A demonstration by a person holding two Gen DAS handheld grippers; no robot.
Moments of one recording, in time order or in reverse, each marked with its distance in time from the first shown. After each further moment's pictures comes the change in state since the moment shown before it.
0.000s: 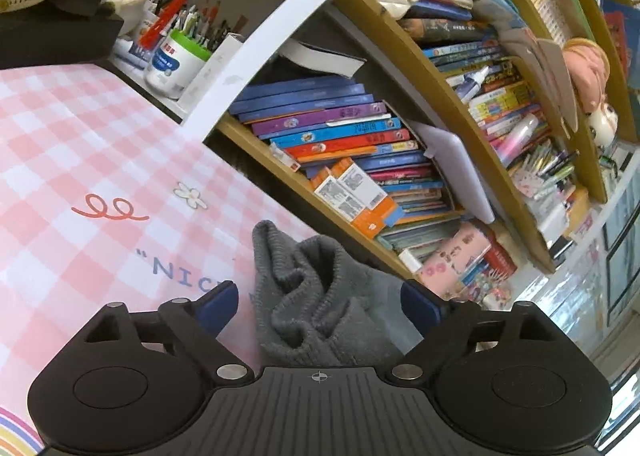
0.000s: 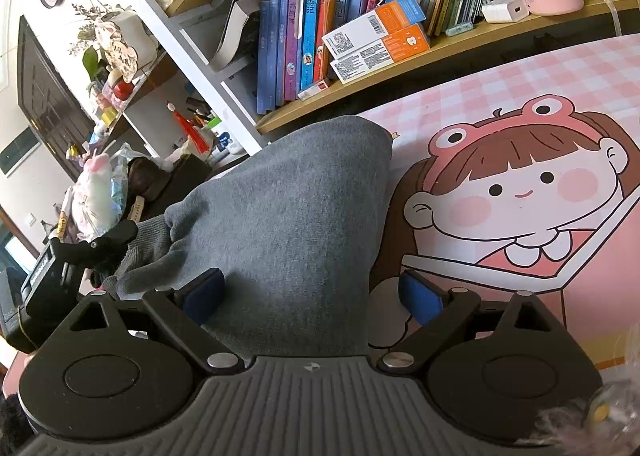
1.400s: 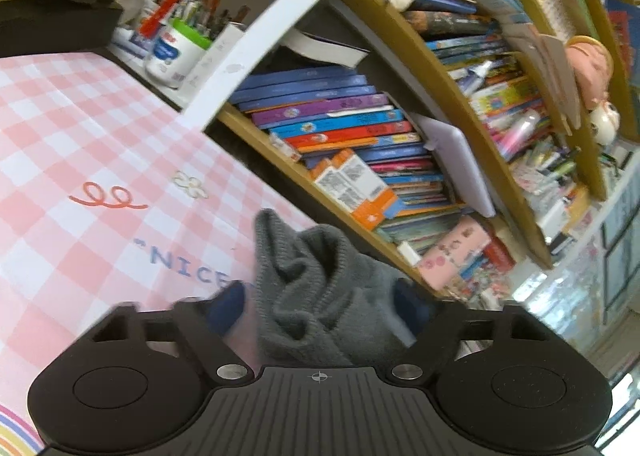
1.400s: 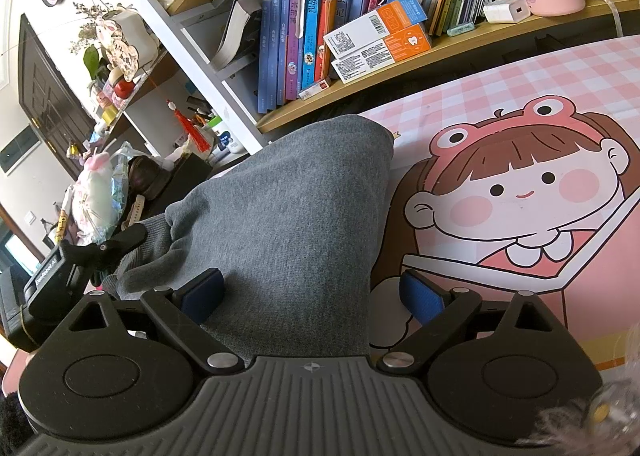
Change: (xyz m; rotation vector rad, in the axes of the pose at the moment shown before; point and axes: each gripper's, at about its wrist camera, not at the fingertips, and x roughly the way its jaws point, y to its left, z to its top) left arm 0.001 -0.006 -0.002 0.032 0.023 -0.067; right arm 0.000 0.001 -0.001 -0.003 0.001 0.000
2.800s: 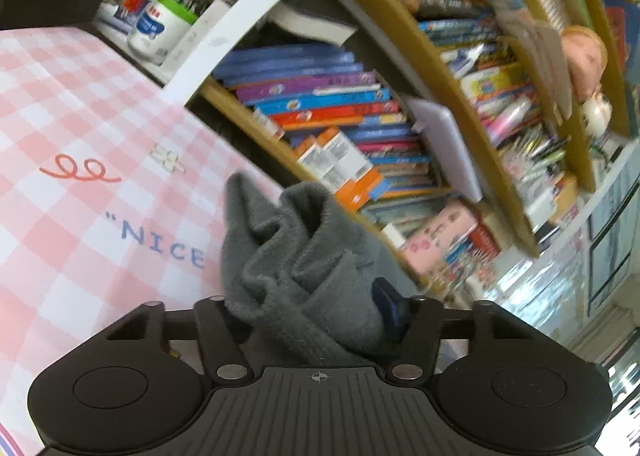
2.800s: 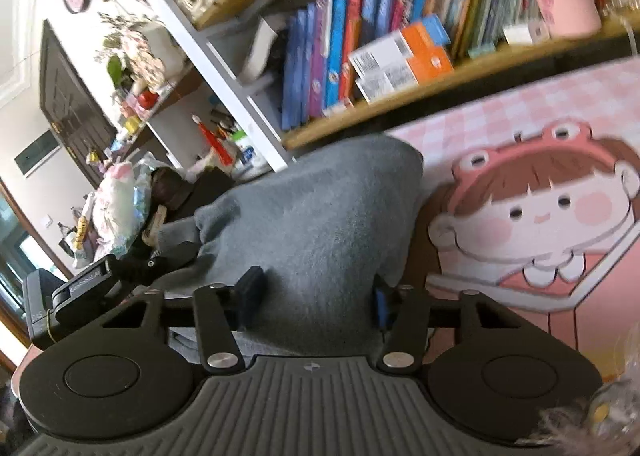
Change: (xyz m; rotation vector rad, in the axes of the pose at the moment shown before) left arm 0.008 -0.002 -0.005 -0.033 0.038 -0.030; right arm -0.012 0.011 0.002 -0.040 -0.064 0.071
